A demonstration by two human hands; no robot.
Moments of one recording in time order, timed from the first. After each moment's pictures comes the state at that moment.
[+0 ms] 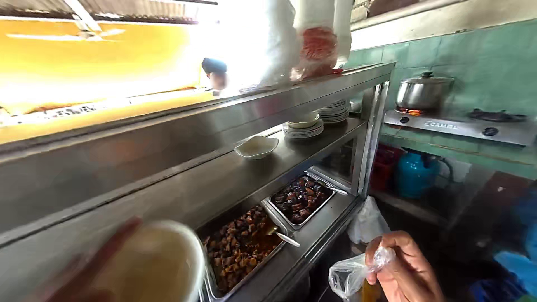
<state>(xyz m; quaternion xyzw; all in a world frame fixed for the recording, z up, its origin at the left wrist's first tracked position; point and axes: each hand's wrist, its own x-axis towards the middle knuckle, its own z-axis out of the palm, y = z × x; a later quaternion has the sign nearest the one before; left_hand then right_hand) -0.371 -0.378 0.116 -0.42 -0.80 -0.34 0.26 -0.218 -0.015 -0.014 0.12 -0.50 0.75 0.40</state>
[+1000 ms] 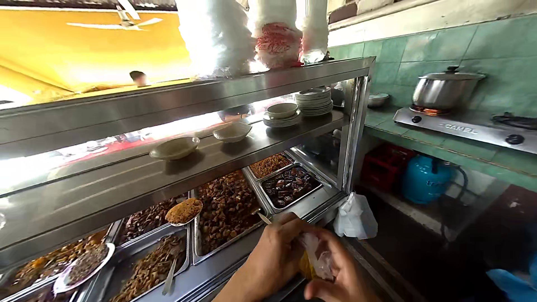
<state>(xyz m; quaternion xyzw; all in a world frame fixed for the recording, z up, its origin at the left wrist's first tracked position) -0.291 -0.112 0.019 -0.57 -0.71 -0.39 0.11 -0.181 0.049 -0.059 0.16 -0.71 0.63 0.29</state>
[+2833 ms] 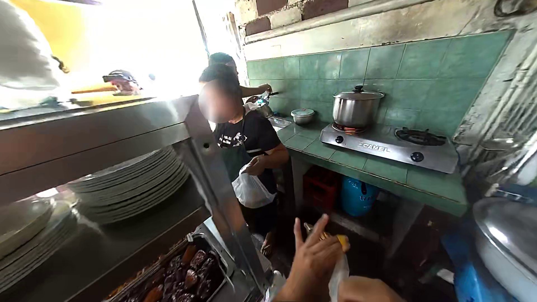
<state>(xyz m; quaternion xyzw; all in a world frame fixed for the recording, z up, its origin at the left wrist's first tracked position) -0.380 0.395 -0.065 -0.65 -0.55 -0.50 0.12 -0.202 0.457 0.011 0.13 -0.91 0.27 0.27</state>
